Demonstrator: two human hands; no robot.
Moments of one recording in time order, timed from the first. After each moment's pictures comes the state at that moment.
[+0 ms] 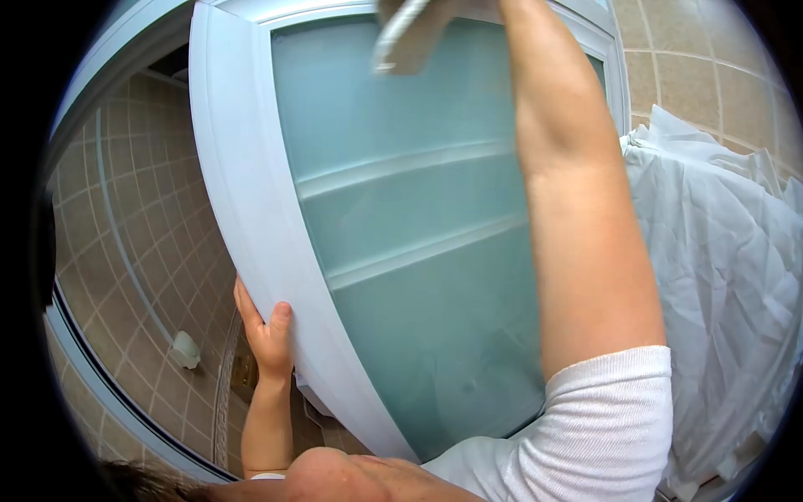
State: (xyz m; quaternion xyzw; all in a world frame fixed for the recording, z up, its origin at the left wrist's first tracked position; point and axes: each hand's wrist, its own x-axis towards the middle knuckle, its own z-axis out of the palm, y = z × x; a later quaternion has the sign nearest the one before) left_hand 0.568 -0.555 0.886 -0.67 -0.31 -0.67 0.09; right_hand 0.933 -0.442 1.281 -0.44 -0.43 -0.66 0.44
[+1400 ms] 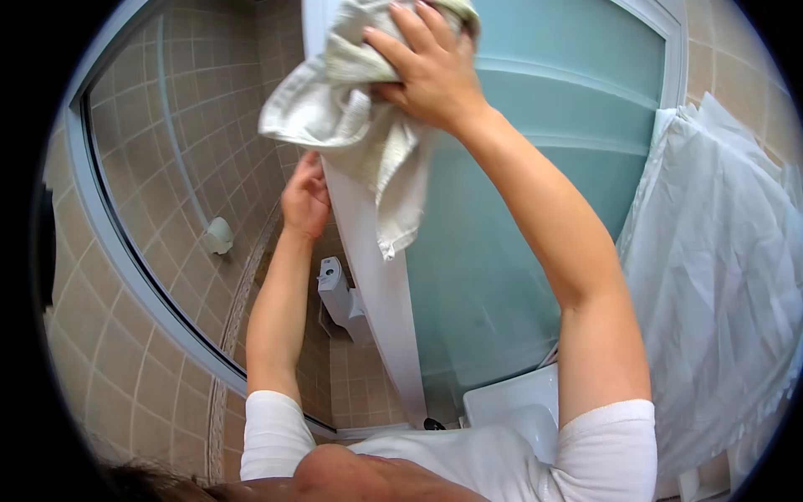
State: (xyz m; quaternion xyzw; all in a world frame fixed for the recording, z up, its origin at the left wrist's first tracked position) left_hand 0.535 -0.537 0.868 -0.50 -0.10 -0.73 -0.46; right_hand 0.772 -0.516 1.013 -0.12 -0.71 -0.42 0.56
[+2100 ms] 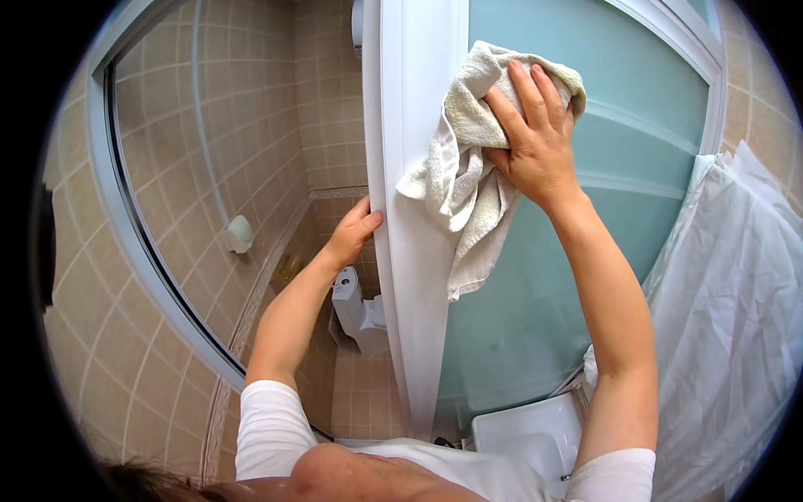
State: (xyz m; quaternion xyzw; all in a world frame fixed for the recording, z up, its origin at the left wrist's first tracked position) left_hand 0.503 -0.530 0.839 -0.69 -0.30 -0.55 -0.35; right_hand 0.795 -0.514 0.970 -0.19 -0.70 -0.43 0.53
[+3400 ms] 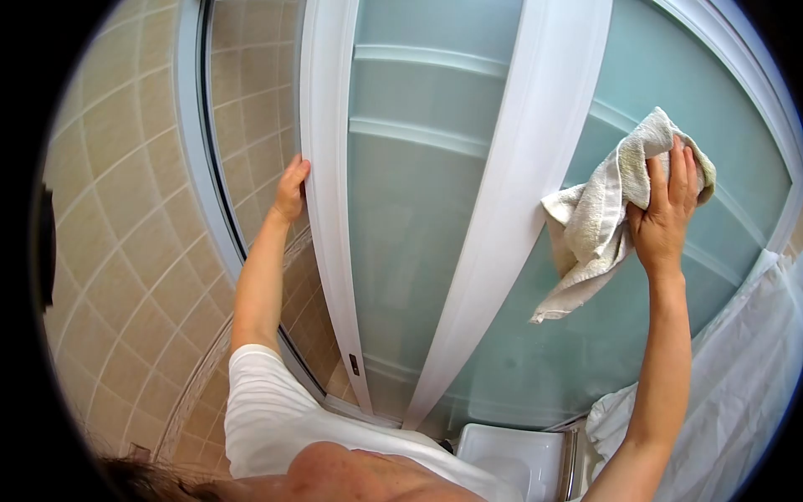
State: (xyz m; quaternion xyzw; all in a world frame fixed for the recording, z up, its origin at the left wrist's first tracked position) left_hand 0.262 -0.626 0.828 -0.55 -0.35 -0.74 -0.18; right_hand 0.795 -0.512 0.966 -0.21 -0.69 -0.46 0.52
